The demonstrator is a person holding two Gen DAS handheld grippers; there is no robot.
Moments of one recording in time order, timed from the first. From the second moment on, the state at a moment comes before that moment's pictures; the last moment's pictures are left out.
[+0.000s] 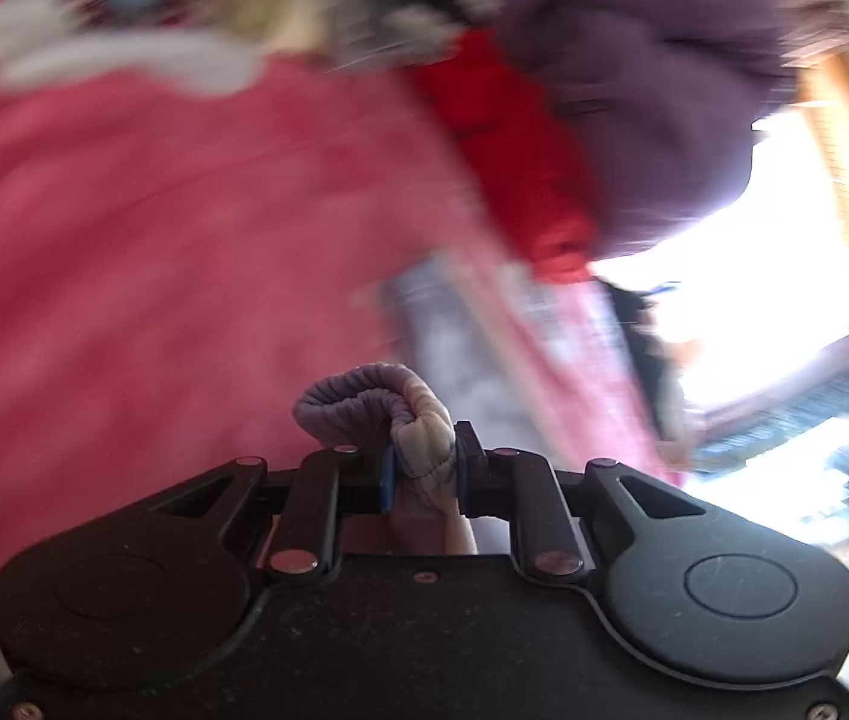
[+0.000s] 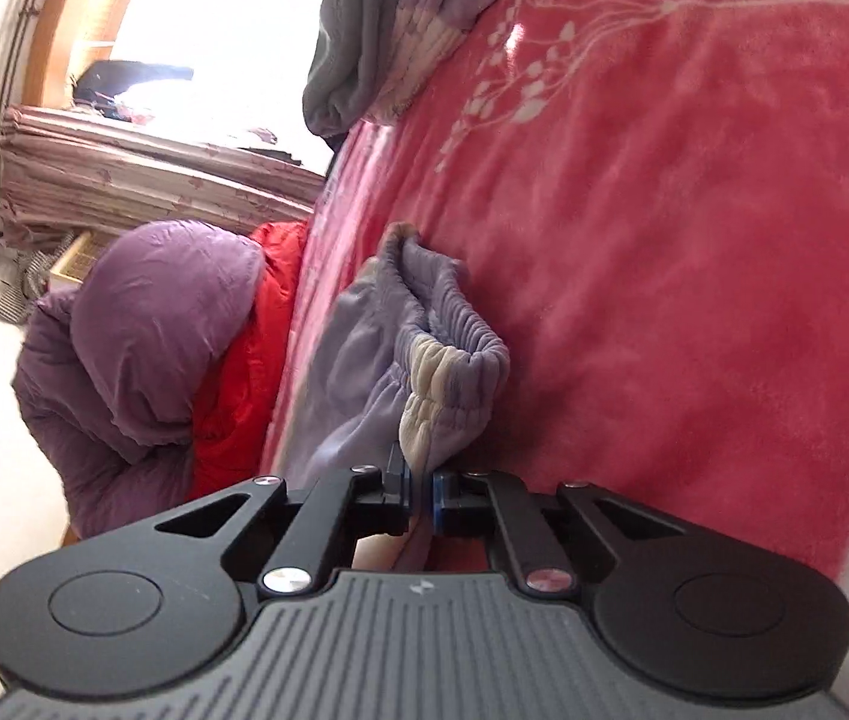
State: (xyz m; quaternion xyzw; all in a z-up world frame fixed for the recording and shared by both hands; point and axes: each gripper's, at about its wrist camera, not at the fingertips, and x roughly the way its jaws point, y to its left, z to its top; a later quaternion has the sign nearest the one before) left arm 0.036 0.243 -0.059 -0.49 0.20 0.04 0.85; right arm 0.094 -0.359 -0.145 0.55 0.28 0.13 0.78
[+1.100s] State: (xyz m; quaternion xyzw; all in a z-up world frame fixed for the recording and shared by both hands) left arm 0.024 0.234 -0.051 -0.27 0.36 0.13 0.88; right arm 0.070 -0.365 -0.127 0.40 0.35 0.03 0.85
